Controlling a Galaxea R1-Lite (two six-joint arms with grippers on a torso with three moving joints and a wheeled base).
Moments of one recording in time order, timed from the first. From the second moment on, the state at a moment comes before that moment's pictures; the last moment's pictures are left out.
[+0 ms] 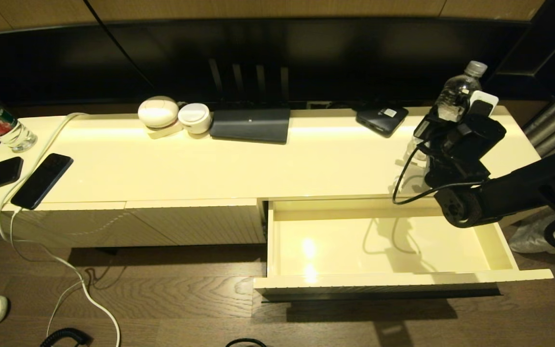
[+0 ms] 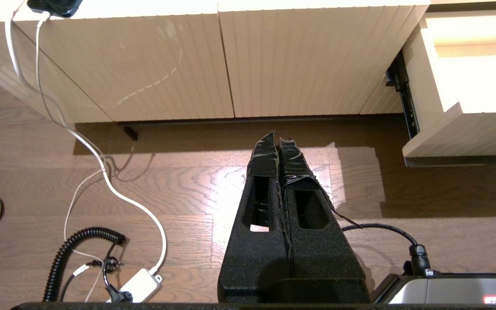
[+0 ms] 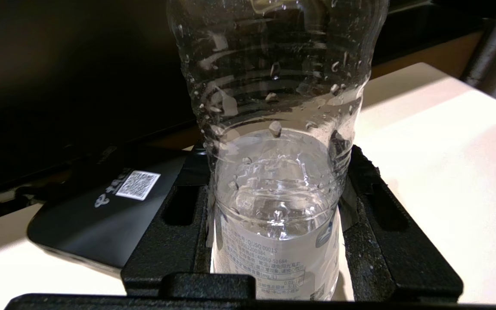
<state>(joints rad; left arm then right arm) 0.00 0.00 0.00 0.00 0.00 0.01 0.19 2.21 -1.35 -1.33 -0.62 0.07</state>
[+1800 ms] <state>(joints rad) 0.00 0.00 0.00 0.00 0.00 0.01 0.22 2.20 -1.33 -1.52 -0.58 -0.15</state>
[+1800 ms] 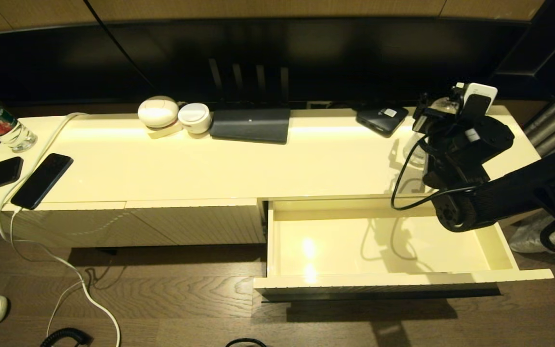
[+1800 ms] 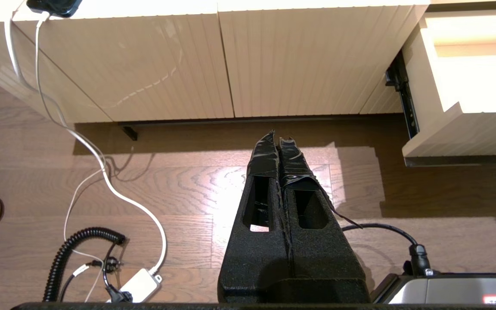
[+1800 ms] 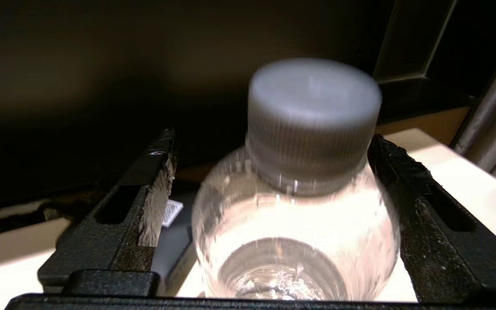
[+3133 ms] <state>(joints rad) 0.00 0.00 0.00 0.00 0.00 0.01 0.23 1.27 -0.71 -0.55 -0.20 -0.58</state>
